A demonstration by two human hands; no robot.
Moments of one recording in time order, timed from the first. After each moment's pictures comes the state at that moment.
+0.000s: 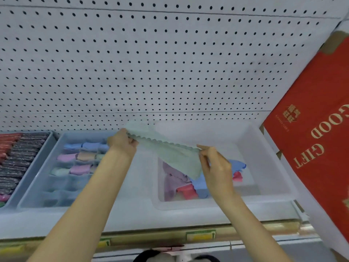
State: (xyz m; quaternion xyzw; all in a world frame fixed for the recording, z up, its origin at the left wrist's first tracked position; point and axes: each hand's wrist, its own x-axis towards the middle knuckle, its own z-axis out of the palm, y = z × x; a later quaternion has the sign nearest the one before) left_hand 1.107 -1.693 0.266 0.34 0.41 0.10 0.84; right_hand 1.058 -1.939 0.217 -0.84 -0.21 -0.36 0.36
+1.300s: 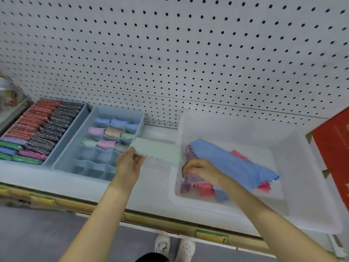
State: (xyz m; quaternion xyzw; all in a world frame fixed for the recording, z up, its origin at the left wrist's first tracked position) left_hand 1.033 -1.666 0.177 0.34 0.42 0.16 0.83; right_hand 1.112 -1.895 0.149 -0.76 -0.19 0.37 0.50
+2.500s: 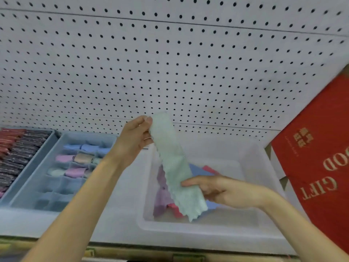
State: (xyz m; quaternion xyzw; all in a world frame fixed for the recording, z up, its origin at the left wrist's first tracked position) left_hand 1.115 -1.734 0.312 0.61 0.10 0.02 0.78; right_hand 1.101 -1.980 0.294 -0.73 -0.31 0.44 0.41
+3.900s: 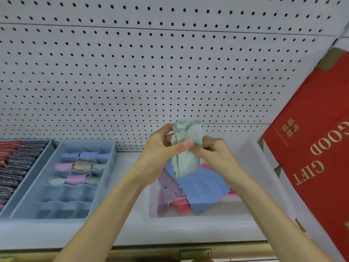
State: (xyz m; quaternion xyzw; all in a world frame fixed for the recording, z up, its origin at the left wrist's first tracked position) left_hand 1.069 -1.786 0.332 0.63 -0.01 -0.05 0.77; right_hand 1.093 -1.946 0.326 -0.77 -0.08 0.11 0.62
